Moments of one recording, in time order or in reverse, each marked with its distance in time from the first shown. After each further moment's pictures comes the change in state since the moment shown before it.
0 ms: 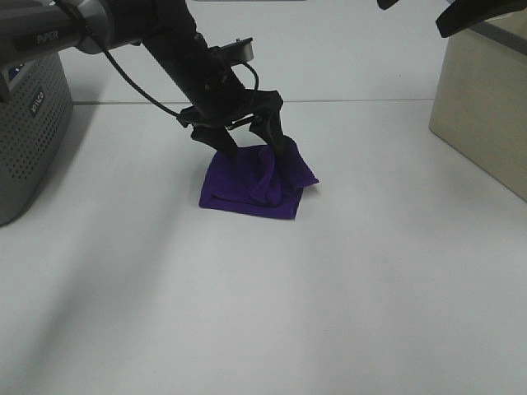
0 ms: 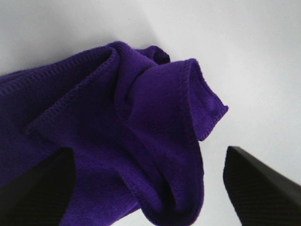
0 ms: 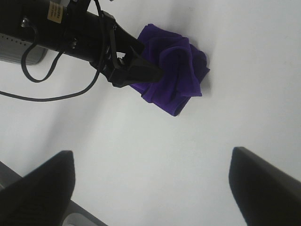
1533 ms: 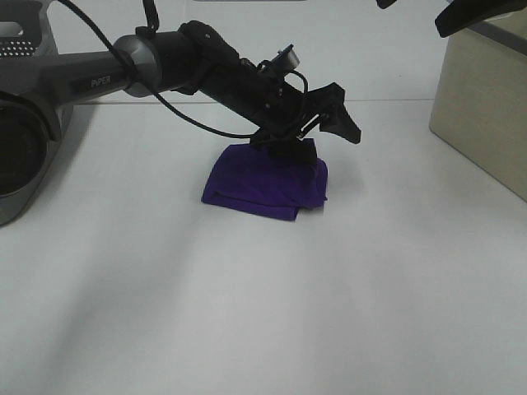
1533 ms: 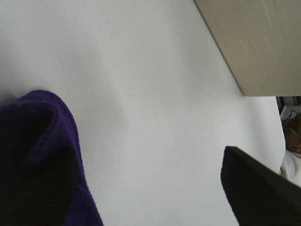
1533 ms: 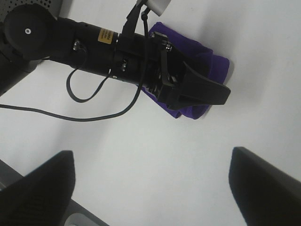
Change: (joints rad) left arm -0.088 0.090 0.000 -0.449 -0.236 0.110; right arm 0.000 0.000 0.000 0.008 0.000 0.000
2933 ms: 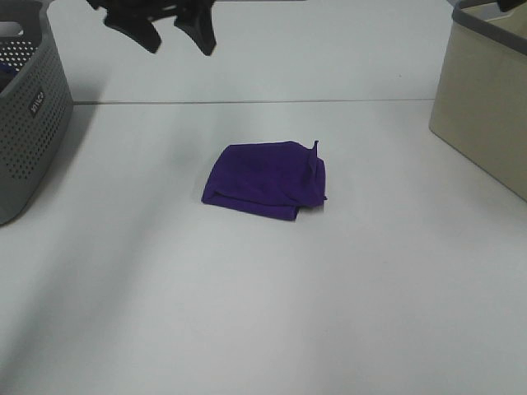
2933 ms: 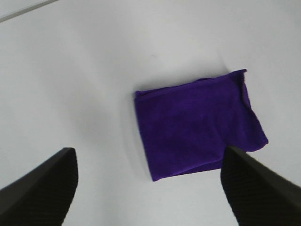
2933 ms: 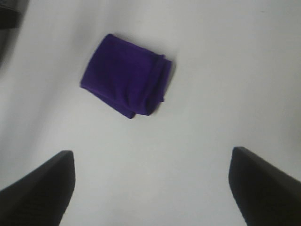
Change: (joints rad) left arm 0.165 -0.387 -0.036 0.759 0.346 -0.205; right arm 0.000 -0.109 0.000 -0.222 0.002 0.138
